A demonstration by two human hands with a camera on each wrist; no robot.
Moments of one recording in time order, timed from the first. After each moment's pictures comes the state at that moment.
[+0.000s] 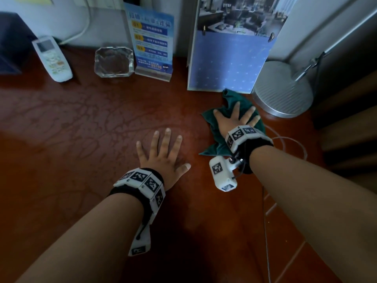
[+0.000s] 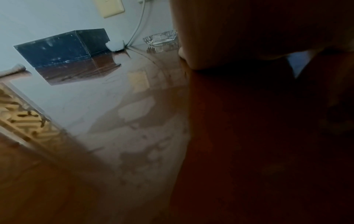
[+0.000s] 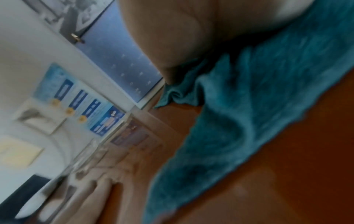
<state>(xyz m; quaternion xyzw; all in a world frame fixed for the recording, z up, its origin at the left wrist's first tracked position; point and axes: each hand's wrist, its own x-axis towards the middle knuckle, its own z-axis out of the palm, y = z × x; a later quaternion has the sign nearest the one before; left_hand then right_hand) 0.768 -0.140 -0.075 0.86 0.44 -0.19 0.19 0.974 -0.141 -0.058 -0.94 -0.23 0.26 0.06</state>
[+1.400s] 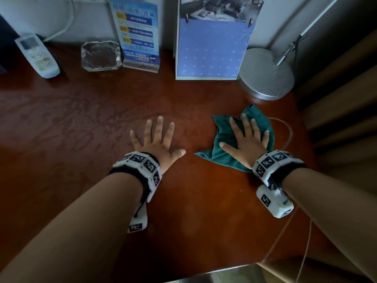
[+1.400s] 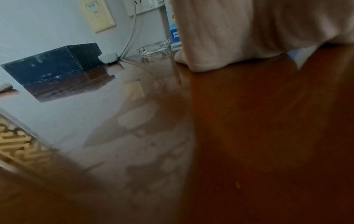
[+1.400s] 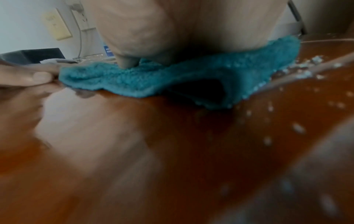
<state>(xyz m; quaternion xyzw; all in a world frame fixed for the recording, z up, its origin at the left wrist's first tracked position) 0.770 -0.139 -0.062 0.85 0.42 -0.25 0.18 0.988 -0.266 -0.073 -0.87 -0.45 0.19 -0.07</state>
